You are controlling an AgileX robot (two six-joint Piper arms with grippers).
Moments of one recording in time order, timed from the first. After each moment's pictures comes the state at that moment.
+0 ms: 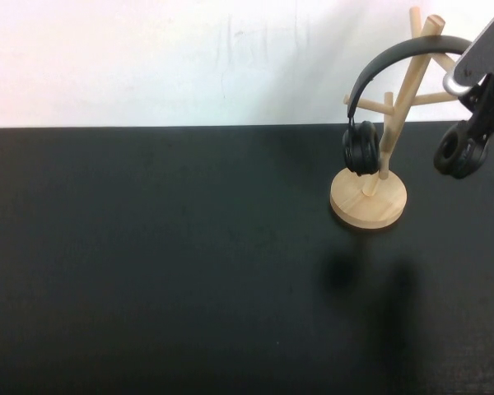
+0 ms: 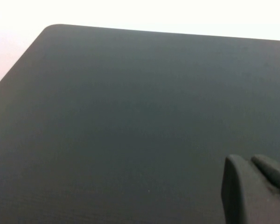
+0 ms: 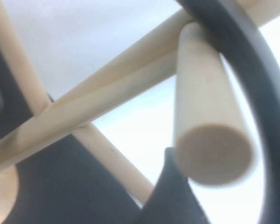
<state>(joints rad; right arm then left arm) 0.15 1.56 -1.07 -0.27 -0.28 -0.62 0.02 -0.01 0.02 0.06 0.37 -0.06</state>
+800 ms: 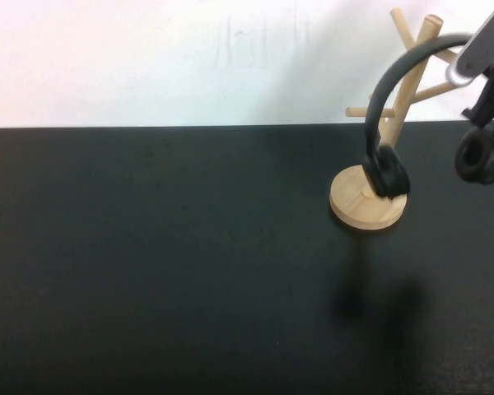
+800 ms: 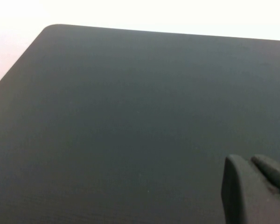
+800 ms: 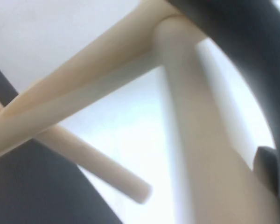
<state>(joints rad) 0.15 1.49 -1.11 -0.23 -0.23 -0.61 0.02 -0.01 0.02 0.06 0.37 -0.06</state>
